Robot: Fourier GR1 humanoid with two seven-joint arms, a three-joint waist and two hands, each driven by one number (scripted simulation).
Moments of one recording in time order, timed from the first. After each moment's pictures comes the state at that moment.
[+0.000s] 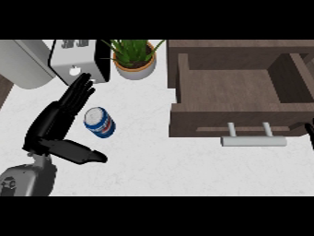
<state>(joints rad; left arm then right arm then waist) -0.18 0.12 0.03 -1.63 0.10 -0.26 0.15 0.26 -0.08 -0.18 -2.06 -0.07 0.15 0.04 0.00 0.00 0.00</state>
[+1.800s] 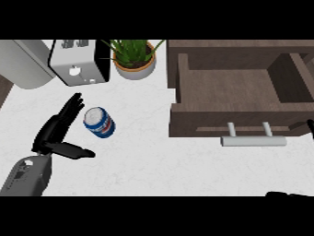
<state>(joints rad) -0.30 0.23 0.16 -0.87 -0.06 -0.33 -0.42 0.22 -0.04 -0.22 -2.05 -0.04 0.19 0.04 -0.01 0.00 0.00</state>
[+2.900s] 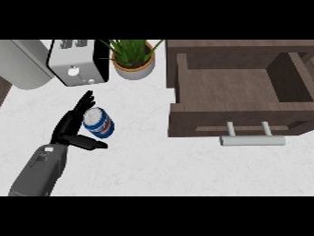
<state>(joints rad) -0.52 0.21 0.18 -0.45 -0.12 -0.25 -0.61 0.27 -0.03 -0.24 -2.12 -0.07 0.21 0.07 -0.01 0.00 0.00</state>
